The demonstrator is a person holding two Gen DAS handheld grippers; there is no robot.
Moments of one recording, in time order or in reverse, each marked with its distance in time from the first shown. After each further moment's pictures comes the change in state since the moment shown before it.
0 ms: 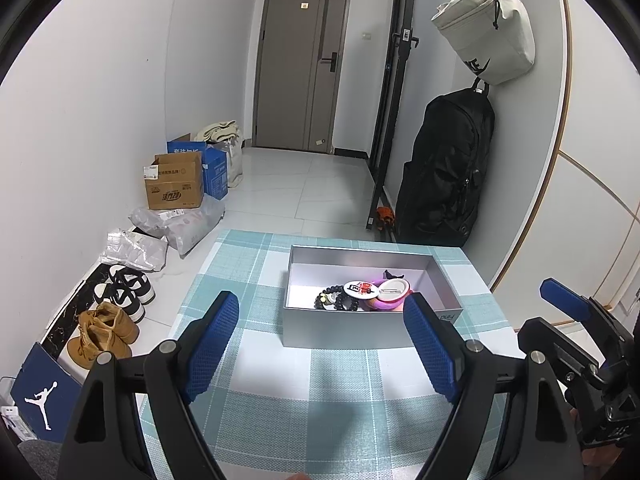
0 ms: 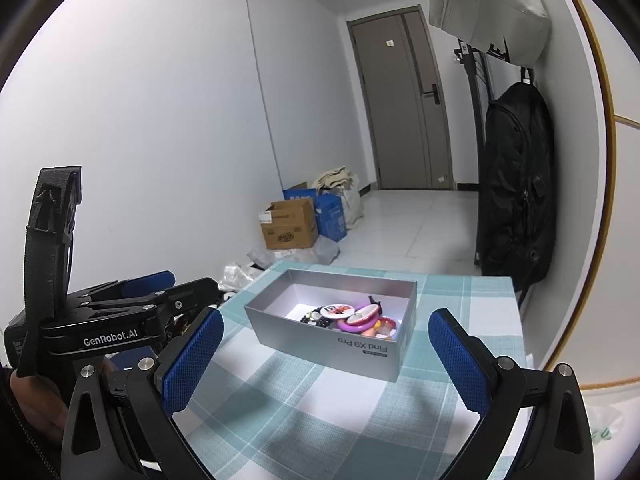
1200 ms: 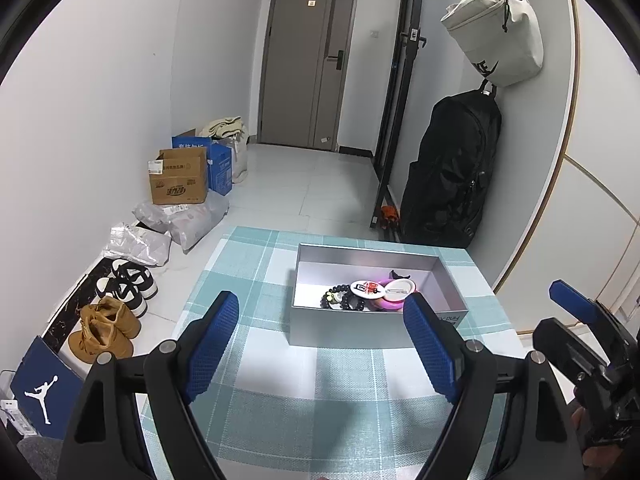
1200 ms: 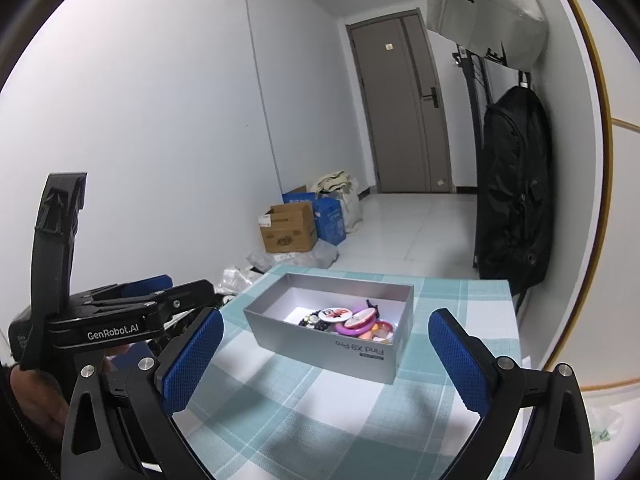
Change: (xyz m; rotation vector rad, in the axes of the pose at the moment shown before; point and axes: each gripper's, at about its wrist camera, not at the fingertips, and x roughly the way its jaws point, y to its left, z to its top) left arm 0.003 0.004 0.002 -0.018 0.006 0.014; right arm -0.002 -0.003 0.002 -0.005 -0.012 -0.003
